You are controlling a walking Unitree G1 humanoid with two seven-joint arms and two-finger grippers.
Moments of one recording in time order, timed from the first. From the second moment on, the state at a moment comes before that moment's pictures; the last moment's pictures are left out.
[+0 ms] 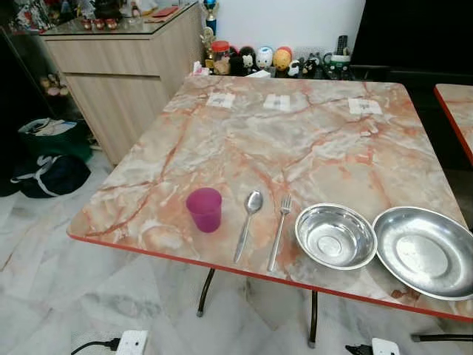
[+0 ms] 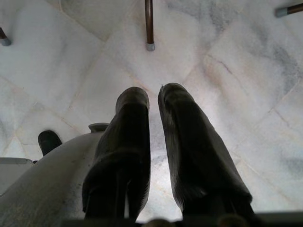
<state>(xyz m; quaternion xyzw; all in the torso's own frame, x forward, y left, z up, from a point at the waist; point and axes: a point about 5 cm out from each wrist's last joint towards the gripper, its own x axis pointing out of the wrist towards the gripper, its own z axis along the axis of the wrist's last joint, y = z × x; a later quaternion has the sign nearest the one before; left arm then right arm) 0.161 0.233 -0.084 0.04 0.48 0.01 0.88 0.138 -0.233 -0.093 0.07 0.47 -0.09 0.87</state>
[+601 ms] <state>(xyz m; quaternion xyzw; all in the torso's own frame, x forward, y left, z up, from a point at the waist) 0.158 0.234 -0.085 0.04 0.48 0.01 0.88 0.139 -0.233 -0.093 0.07 0.47 -0.09 0.87</state>
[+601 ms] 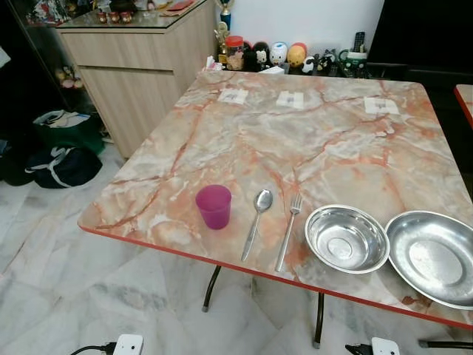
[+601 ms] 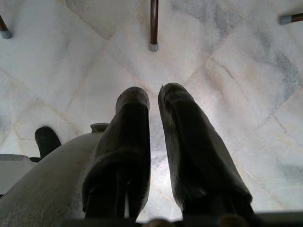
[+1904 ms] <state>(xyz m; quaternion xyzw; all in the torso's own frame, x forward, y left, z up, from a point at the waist) 0.158 0.234 -0.085 0.04 0.48 0.01 0.88 0.139 -0.233 -0.093 0.07 0.47 -0.09 0.87</state>
